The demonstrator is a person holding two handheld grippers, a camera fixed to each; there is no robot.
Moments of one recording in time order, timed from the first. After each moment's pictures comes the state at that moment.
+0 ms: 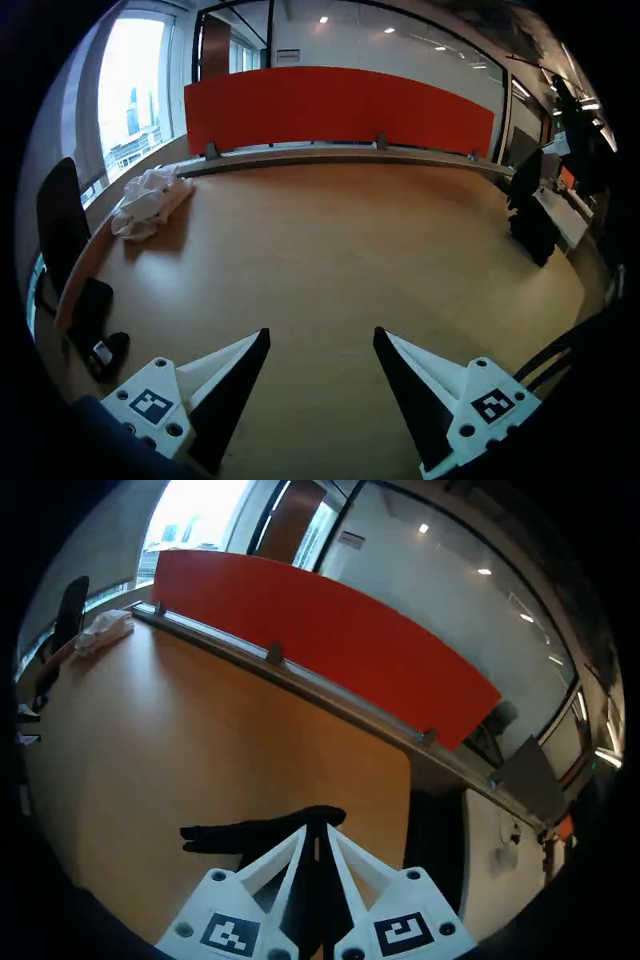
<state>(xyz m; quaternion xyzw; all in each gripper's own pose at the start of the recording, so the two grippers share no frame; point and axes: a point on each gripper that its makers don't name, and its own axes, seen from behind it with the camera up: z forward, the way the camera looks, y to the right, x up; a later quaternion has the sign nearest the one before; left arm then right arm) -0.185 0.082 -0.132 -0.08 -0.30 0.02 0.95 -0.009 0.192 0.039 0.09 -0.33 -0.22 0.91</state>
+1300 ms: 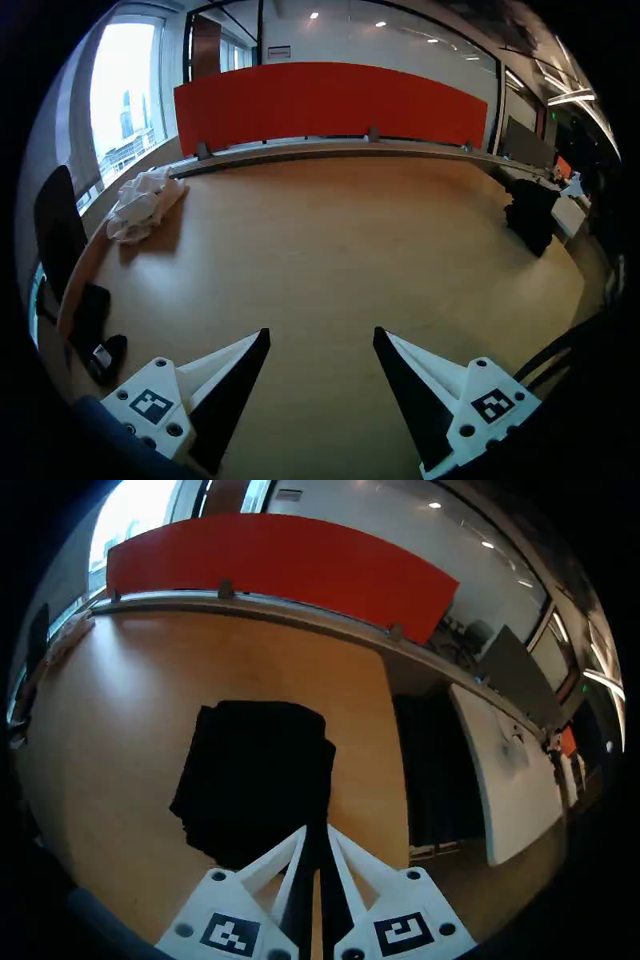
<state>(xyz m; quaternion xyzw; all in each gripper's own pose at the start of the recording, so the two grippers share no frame) -0.189 0.087 -0.135 -0.09 -0.31 0.04 0.95 -0.109 0.283 -0.071 0.00 -0.42 -0.14 0.90</state>
